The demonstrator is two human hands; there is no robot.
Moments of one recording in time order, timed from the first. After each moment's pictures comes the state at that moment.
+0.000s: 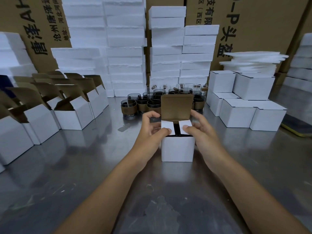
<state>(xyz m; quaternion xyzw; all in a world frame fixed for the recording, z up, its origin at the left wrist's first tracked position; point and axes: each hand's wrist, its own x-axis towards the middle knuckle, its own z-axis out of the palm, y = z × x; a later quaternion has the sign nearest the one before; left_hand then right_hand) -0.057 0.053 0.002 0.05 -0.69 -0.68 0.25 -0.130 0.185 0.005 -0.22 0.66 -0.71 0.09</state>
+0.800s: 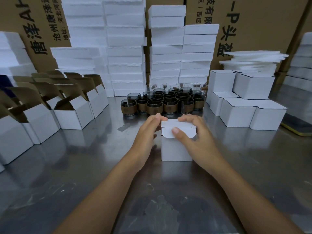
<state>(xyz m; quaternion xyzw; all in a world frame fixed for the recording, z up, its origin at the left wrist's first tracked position) -0.057 0.052 0.004 0.08 -0.70 -0.67 0.23 -0.117 0.188 -0.001 -0.36 0.72 -0.59 -0.05</state>
